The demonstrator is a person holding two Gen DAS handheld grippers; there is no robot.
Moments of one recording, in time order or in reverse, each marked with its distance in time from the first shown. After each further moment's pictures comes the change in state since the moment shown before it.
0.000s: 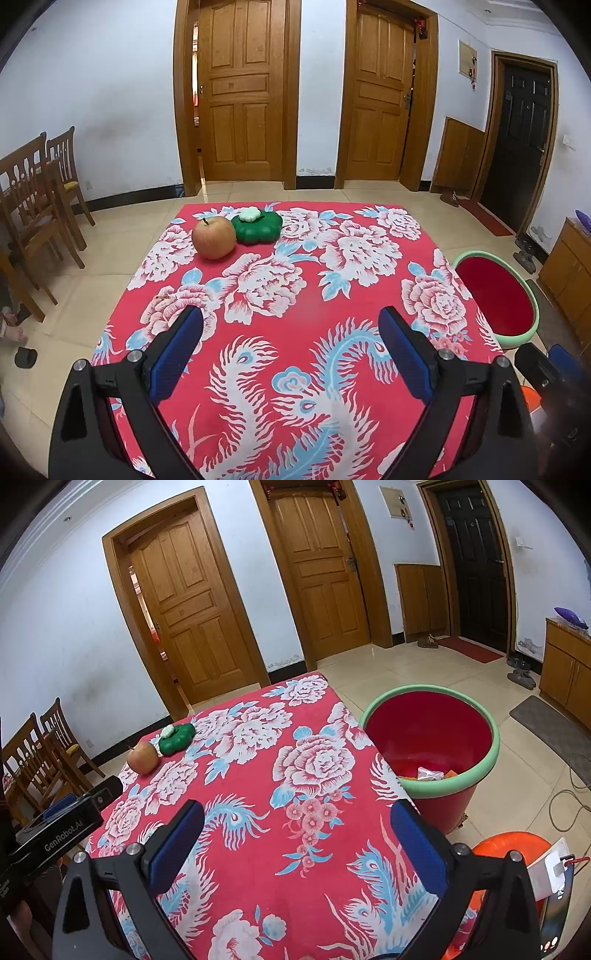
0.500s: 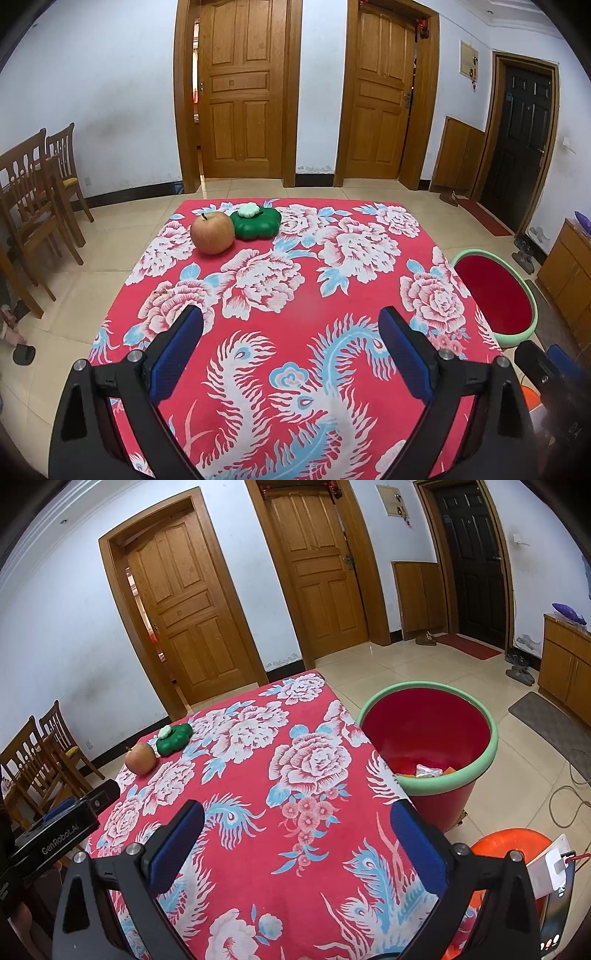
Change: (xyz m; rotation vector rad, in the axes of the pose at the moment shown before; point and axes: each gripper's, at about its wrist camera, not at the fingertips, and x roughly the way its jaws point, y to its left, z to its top) left arm 0.002 -0.001 -0.003 -0.002 0.010 -0.002; right arm 0.000 -0.003 0.000 0.009 0.005 -0.004
